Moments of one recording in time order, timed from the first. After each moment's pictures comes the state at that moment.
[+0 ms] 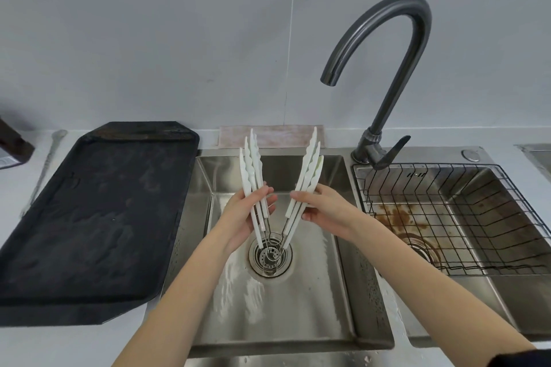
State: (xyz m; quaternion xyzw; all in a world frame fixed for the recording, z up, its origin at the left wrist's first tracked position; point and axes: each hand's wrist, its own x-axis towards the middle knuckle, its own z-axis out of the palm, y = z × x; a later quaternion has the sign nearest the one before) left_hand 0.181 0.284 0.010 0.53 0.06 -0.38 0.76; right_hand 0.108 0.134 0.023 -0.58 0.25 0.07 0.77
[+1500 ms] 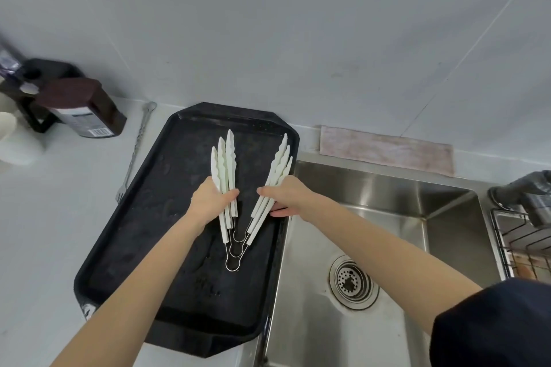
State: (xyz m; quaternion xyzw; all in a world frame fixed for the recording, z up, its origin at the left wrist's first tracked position) left_hand 0.352 0.467 -0.027 0.89 0.07 -0.22 0.39; right_hand 0.318 0.313 -0.001 -0.71 0.27 0.29 0.58
